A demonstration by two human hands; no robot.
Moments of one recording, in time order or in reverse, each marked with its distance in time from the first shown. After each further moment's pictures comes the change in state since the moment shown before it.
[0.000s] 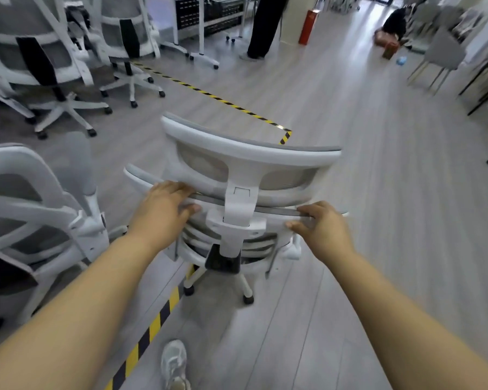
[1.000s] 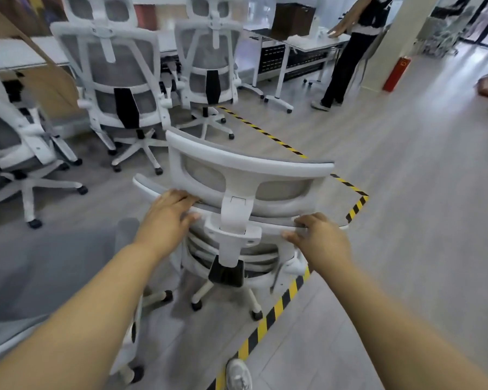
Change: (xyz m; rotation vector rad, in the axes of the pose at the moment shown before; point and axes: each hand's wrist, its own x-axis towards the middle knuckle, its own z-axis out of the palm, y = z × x) left_hand 0.301 -0.242 -0.061 0.020 0.179 -0.221; right_hand 0.393 -0.197 0.129 -0.133 -0.117 -0.264
